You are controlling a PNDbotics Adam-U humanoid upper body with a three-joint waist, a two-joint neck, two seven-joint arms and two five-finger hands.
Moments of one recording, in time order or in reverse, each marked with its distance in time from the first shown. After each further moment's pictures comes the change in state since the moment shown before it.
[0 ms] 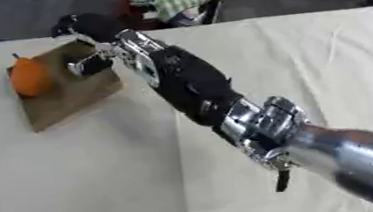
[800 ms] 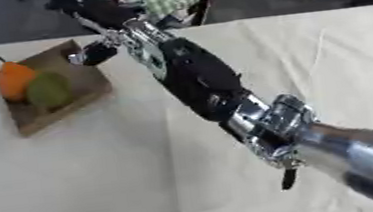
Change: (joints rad) left arm 0.016 0.009 0.013 0.003 -0.004 -0.006 0.012; right arm 0.020 -0.069 -0.004 -0.132 -0.144 -0.003 -0.023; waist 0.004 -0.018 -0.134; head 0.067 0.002
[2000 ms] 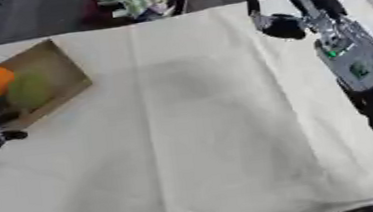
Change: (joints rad) left arm 0.100 0.080 0.104 0.017 -0.033 -0.025 0.109; right arm 0.579 -0.076 -0.090 -0.633 -0.399 0.132 -0.130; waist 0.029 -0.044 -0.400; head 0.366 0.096
